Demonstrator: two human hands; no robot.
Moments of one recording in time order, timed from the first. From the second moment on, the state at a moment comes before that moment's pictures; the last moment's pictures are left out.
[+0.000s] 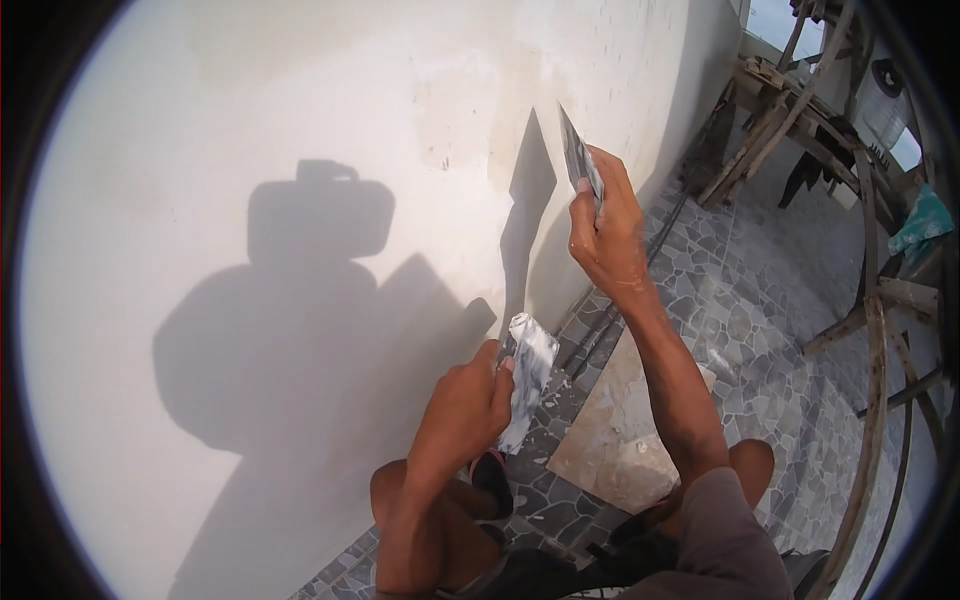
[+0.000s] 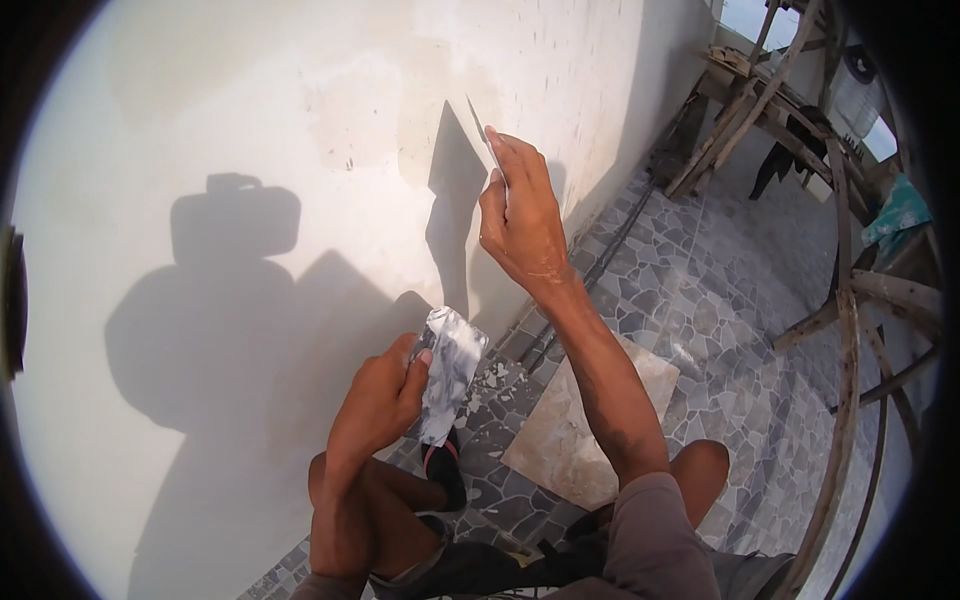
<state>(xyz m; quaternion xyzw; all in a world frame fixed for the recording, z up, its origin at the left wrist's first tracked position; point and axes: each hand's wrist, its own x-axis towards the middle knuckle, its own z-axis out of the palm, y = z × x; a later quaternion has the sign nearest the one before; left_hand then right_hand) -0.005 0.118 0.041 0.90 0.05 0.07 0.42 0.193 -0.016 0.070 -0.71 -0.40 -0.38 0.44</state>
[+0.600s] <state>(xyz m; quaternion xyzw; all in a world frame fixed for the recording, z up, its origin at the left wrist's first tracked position) -0.002 0.116 0.042 0.91 0.05 0.05 0.40 0.205 -0.001 0.048 -0.72 -0.44 -0.41 0.36</state>
